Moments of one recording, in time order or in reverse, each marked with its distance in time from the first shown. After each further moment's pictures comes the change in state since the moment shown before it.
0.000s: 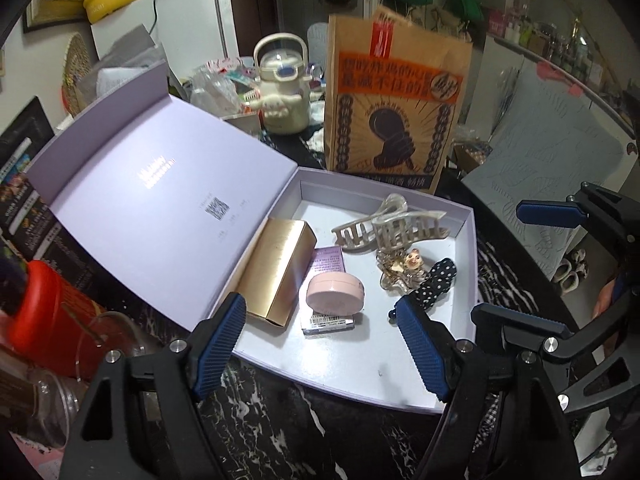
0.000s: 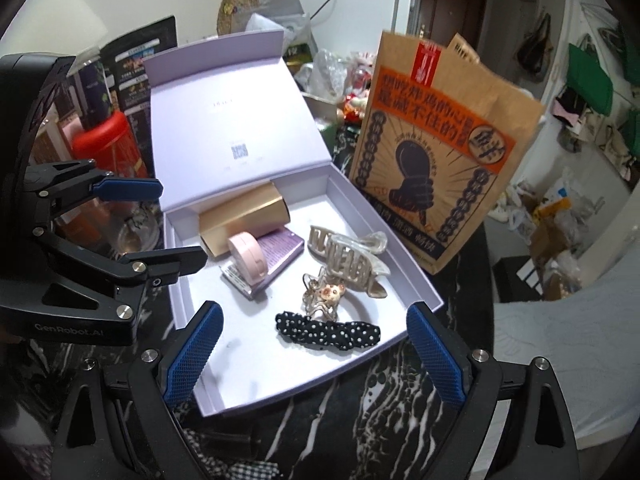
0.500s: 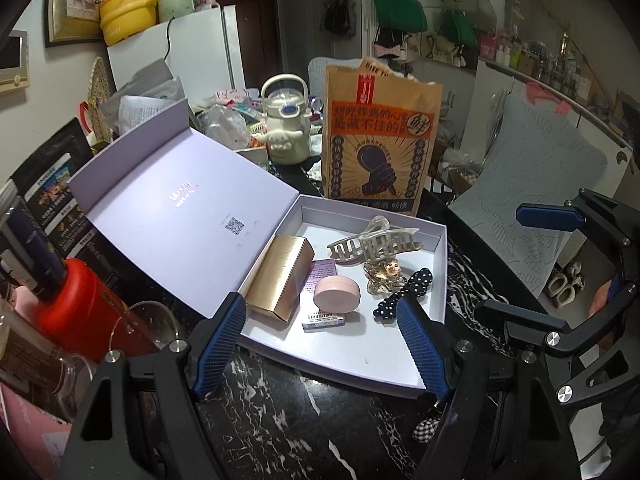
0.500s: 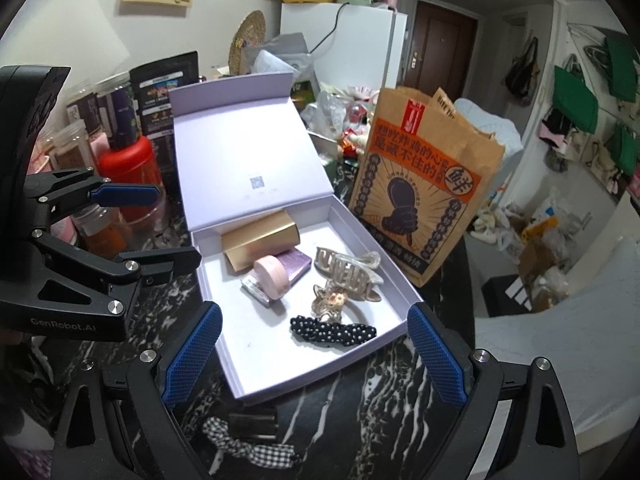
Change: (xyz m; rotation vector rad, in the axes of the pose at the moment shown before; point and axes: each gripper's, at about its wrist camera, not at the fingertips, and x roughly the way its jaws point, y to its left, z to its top) left arm -0.061 -0.005 -0.014 -0.001 -0.107 0.004; right arm -0.057 0.019 -0.008 -0.011 -0.104 -0.032
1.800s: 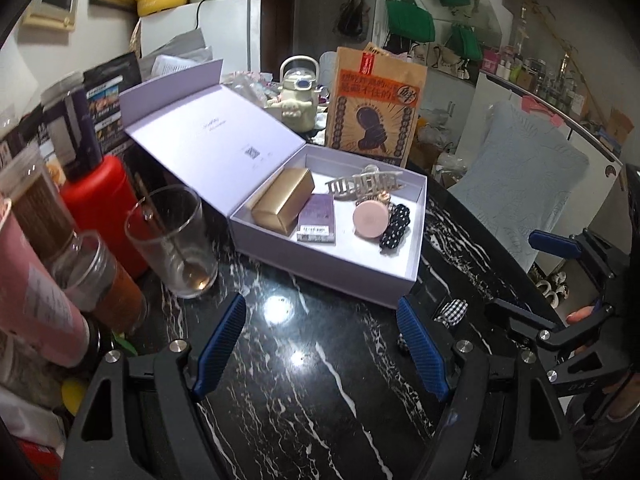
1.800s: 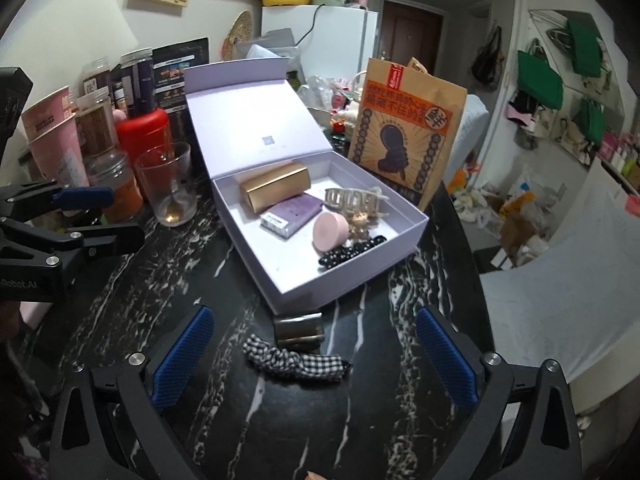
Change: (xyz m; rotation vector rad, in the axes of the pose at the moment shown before) left arm -0.049 0.008 -0.100 -0.102 -0.001 -0.033; right arm -0.036 0.053 -0.097 0.093 -0.027 -0.081
